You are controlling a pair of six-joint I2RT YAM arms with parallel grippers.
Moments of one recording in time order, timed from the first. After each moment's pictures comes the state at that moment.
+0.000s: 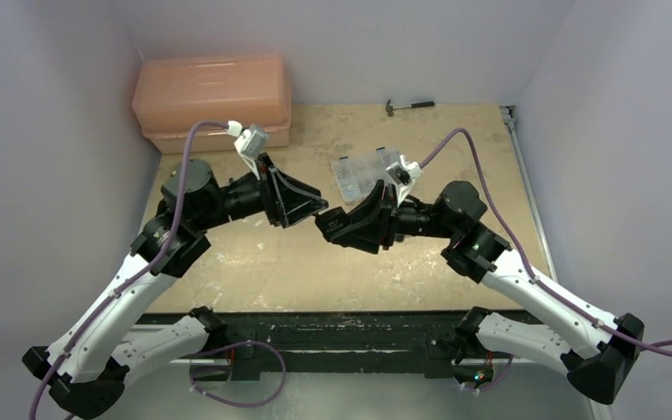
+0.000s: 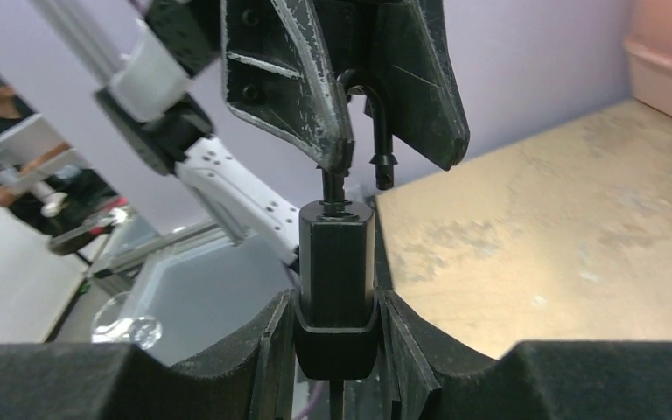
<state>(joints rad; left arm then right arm) -0.65 0.89 1.15 -0.24 0.55 -0.56 0.79 0.96 0.88 0.25 -0.73 0.53</state>
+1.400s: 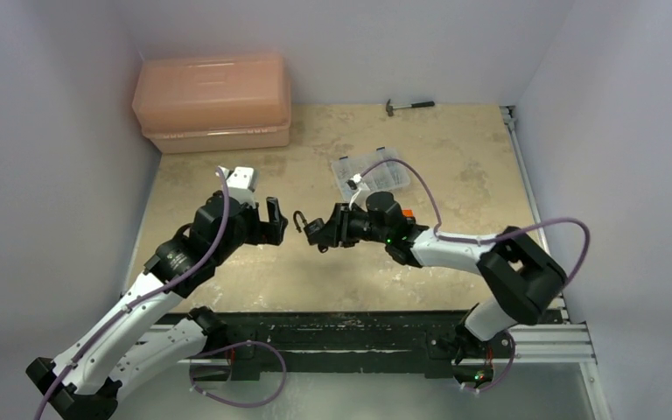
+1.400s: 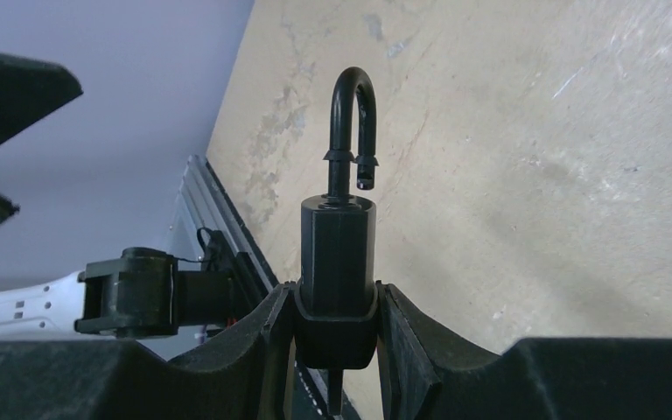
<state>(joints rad) -0.66 0.76 0.87 -0.58 -0.25 -0.39 0.78 1.49 0.70 0.44 -0.35 0.79</state>
